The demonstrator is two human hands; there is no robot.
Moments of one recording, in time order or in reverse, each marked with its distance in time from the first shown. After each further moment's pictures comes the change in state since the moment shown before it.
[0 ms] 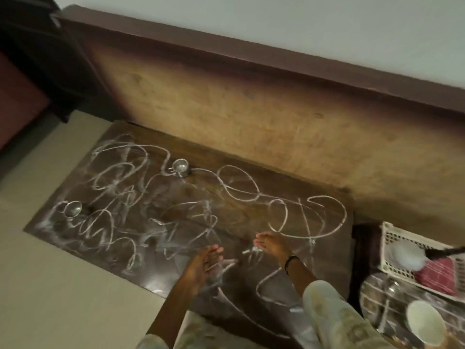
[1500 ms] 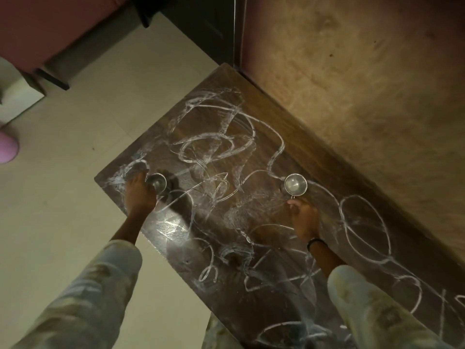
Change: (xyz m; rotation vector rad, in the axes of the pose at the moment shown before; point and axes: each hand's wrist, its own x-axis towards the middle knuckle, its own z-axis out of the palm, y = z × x) left_hand 0.157 0.241 -0.432 1.000 1.001 0.287; right_hand 0.224 -0.045 0.306 -1.237 0.128 -0.748
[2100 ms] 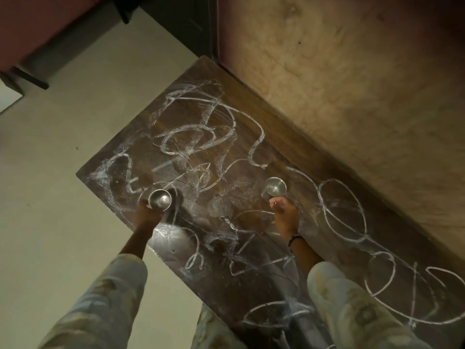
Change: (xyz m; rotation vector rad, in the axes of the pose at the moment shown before) left_hand -0.072 -0.002 0.056 -0.386 -0.238 -0.449; right_hand -0.040 0.006 0.004 0.432 0.074 0.182
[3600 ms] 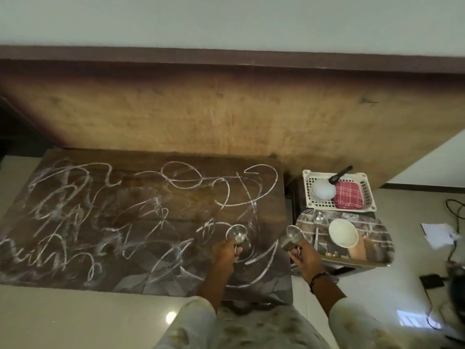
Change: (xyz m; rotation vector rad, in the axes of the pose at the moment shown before) left_hand -0.594 -0.127 0.275 -0.058 -0.693 0.113; right_hand -0.426 0.284 -0.391 1.202 0.576 0.716
